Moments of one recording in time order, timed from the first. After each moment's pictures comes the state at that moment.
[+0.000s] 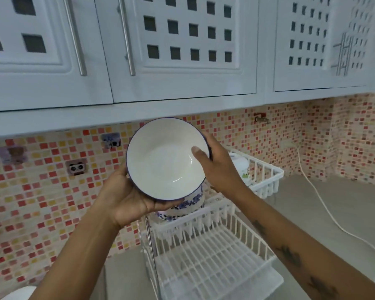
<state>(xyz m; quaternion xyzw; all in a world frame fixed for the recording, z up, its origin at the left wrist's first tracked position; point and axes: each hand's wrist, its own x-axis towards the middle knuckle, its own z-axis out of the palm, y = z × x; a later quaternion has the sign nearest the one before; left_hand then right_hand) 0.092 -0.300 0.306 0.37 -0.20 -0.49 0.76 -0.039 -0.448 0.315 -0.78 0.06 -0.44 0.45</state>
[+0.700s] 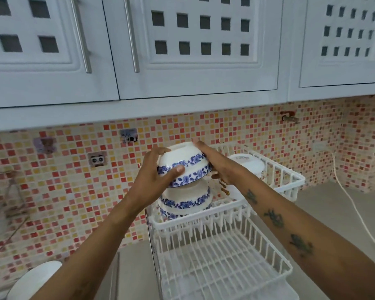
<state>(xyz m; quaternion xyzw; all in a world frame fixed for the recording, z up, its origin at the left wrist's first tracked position) 0.098 -0.346 0.286 0.72 -0.45 0.06 0.53 0.013 -0.521 0.313 -0.80 0.15 -0.16 0.56</state>
